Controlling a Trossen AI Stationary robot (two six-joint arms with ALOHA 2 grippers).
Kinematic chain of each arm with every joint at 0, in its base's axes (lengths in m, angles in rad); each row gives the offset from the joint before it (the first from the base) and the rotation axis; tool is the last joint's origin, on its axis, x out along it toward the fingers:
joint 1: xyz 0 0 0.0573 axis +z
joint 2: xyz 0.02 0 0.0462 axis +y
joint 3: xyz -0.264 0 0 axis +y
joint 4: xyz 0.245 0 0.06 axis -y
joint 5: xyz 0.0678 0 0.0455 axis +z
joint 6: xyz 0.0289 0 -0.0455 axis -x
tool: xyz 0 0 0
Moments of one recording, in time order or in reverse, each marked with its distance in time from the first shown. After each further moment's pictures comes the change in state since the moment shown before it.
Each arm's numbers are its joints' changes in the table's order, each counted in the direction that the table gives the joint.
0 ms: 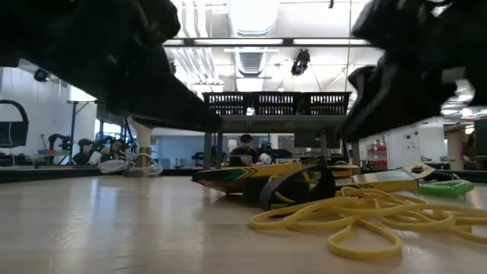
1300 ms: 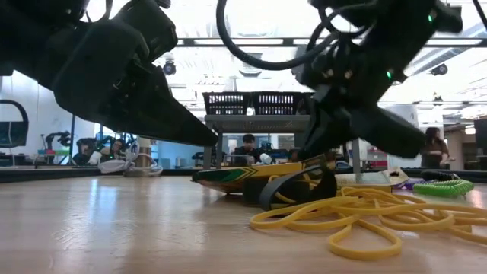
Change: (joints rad) left arm -0.005 0.026 0.006 -0.013 0.034 0.019; right arm -0.147 0.201 -0.274 -0.288 -0.113 0.363
